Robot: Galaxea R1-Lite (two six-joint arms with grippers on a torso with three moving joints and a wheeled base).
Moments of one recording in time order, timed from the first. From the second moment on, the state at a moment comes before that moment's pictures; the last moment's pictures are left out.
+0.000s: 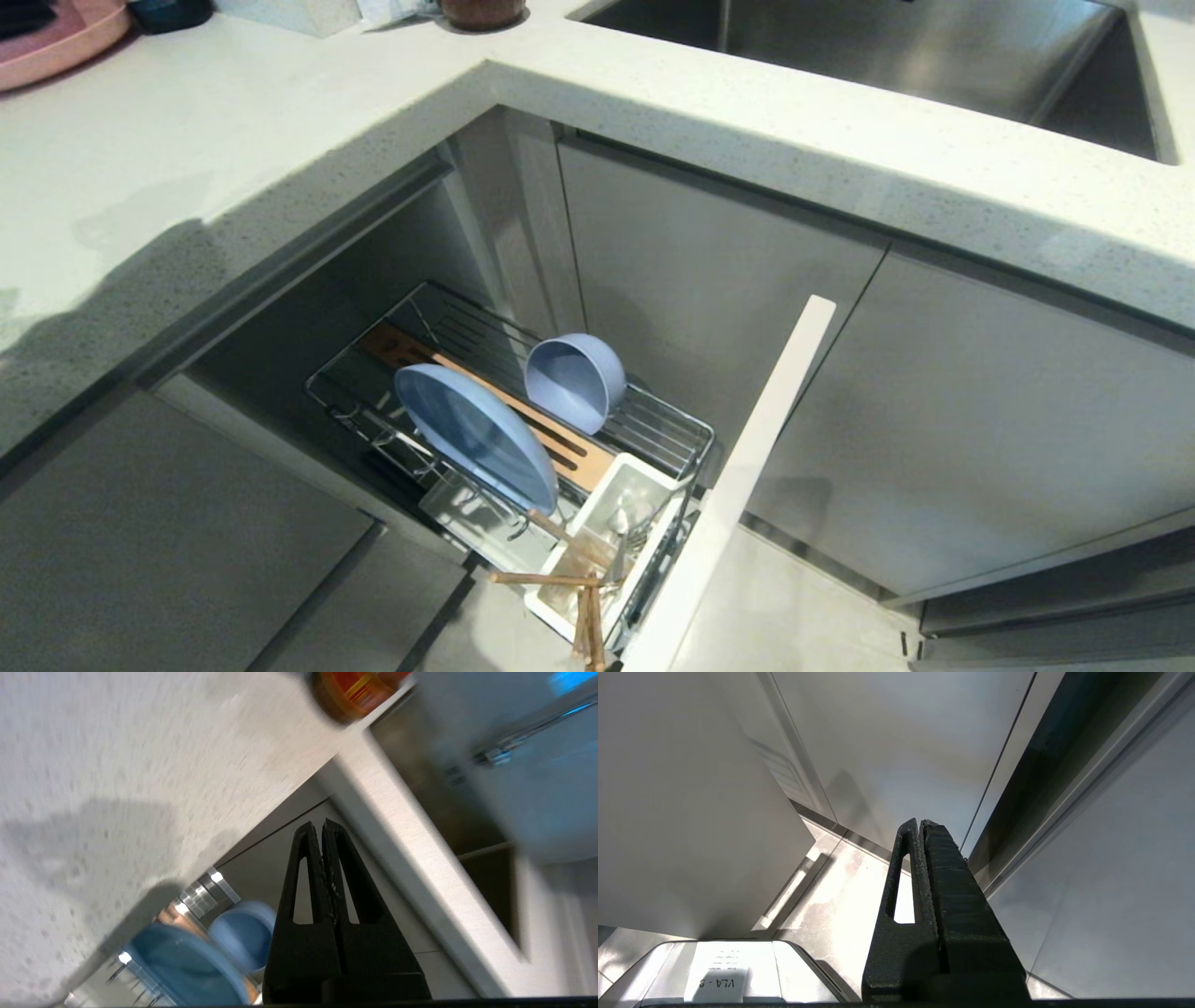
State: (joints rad) left arm -0.69 1.10 -1.40 0.16 0.53 -0.53; right arm 0.00 0.00 0.00 0.00 0.00 0.02
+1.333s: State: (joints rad) left arm -0.94 1.71 -1.49 0.72 0.76 -1.13; right arm 0.00 0.00 0.00 0.00 0.00 0.02
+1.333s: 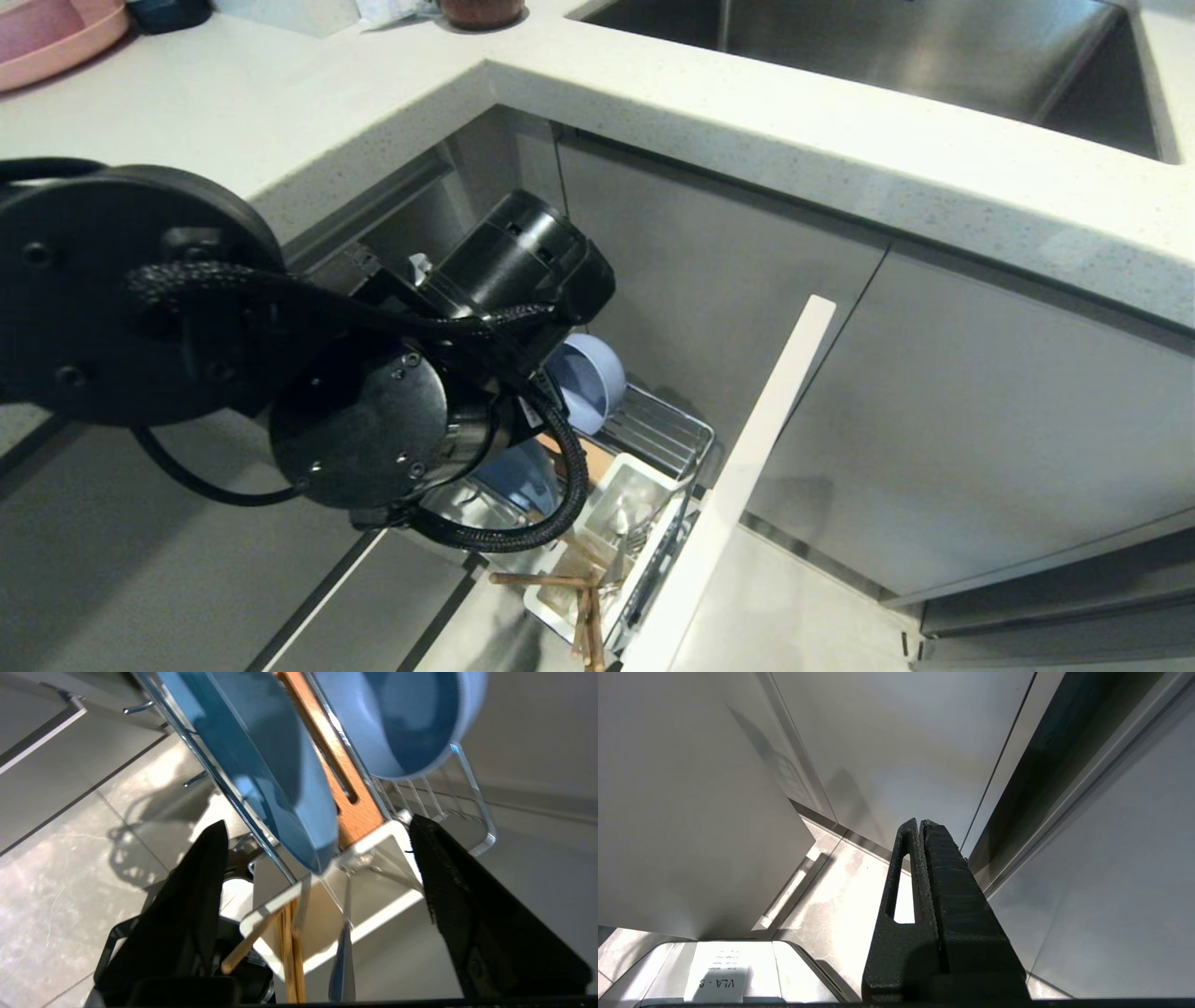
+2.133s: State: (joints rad) left arm -0.84 1.84 -1.52 0.68 0.78 -1.16; right arm 0.00 0.00 0.00 0.00 0.00 0.02
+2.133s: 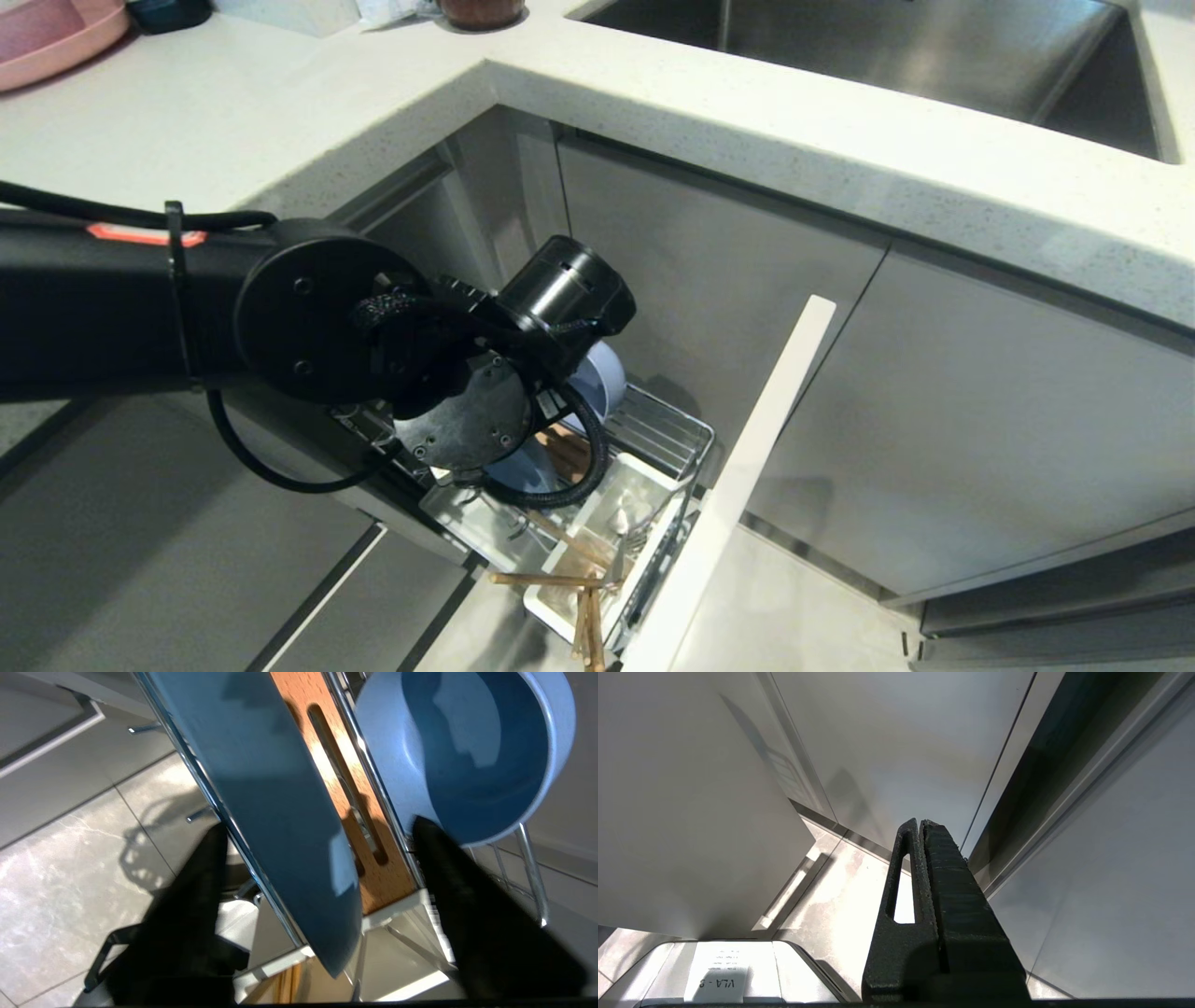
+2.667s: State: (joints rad) left arm -0.85 1.82 -1.52 0.67 0.79 -1.16; right arm 0.00 0.00 0.00 0.00 0.00 0.02
